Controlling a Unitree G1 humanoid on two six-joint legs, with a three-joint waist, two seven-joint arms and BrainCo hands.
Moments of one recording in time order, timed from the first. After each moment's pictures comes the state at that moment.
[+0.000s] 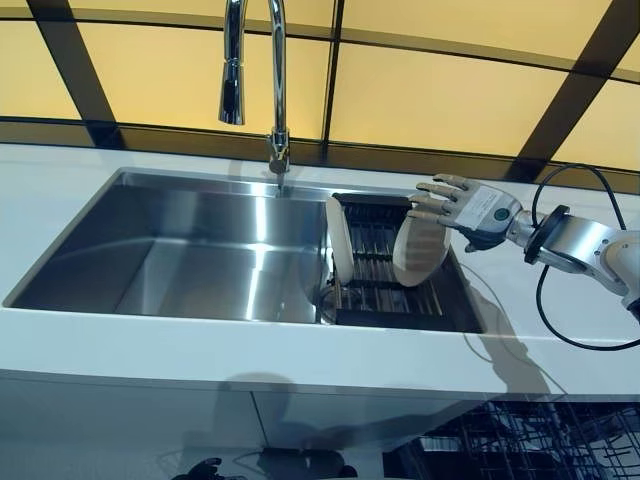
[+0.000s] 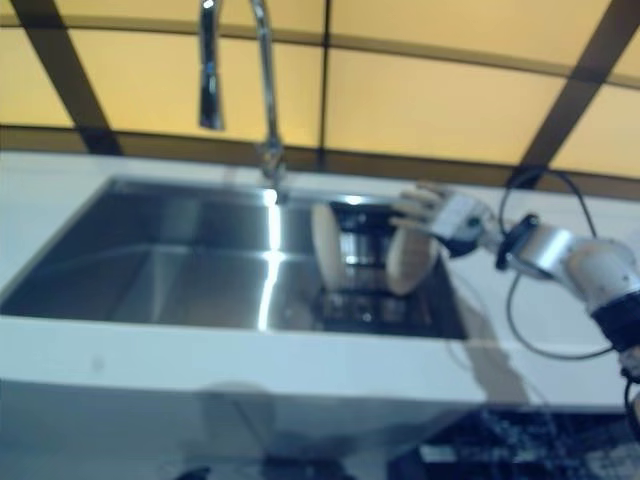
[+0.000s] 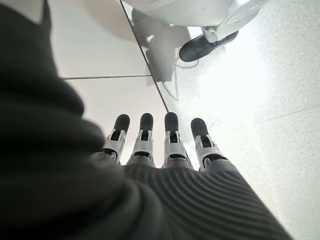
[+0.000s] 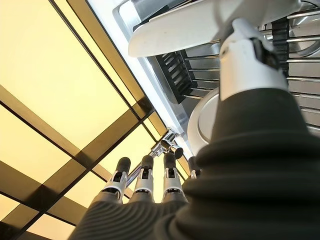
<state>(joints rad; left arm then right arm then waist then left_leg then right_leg) 0.07 0.33 -0.28 1.09 0.10 0.00 -0.05 -0.78 -1.15 0.59 0.33 -1.09 -0.54 -0.23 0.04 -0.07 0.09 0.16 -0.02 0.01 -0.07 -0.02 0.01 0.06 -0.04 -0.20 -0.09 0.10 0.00</state>
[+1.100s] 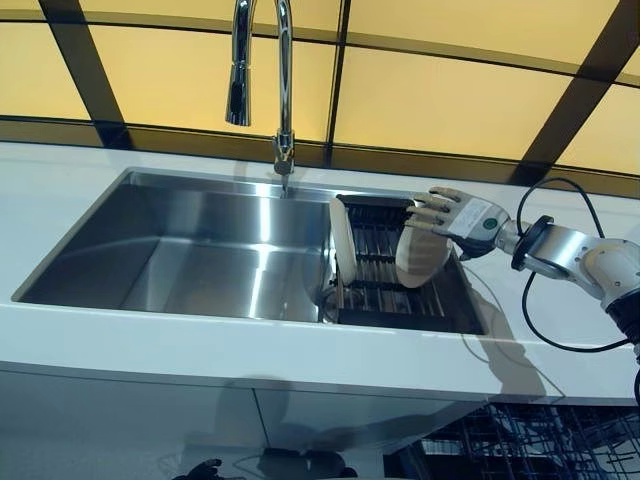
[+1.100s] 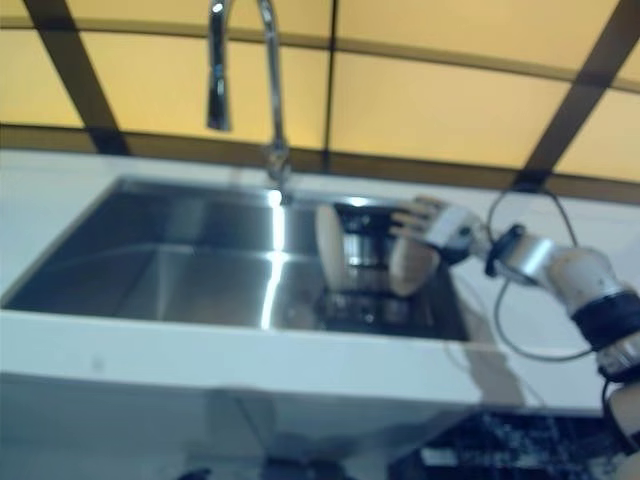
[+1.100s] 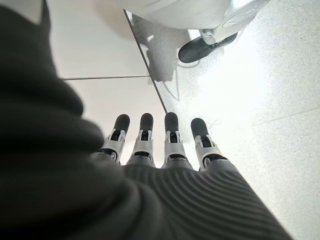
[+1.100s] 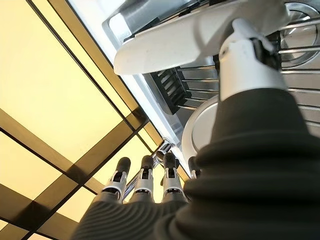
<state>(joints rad) 0.08 0.33 -0.28 1.09 0.10 0.01 -0.06 -0.78 -1.06 0.60 0.41 -1.15 -0.54 -0.22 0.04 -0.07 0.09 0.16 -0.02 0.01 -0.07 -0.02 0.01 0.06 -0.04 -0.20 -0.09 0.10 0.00</state>
